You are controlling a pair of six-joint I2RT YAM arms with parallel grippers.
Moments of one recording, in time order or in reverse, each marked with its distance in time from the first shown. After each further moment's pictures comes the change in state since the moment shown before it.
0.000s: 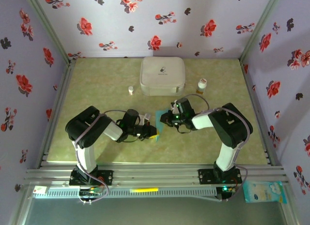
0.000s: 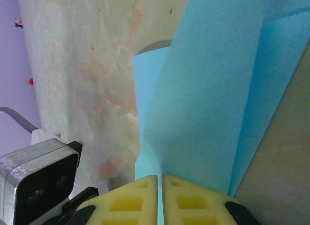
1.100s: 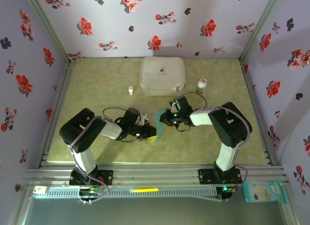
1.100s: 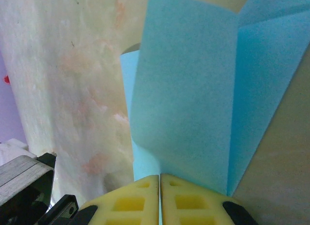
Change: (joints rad) left arm -0.013 -0.090 0.037 -0.250 -0.026 0.124; right arm 0.015 0.009 0.083 -0.178 0.026 -0.032
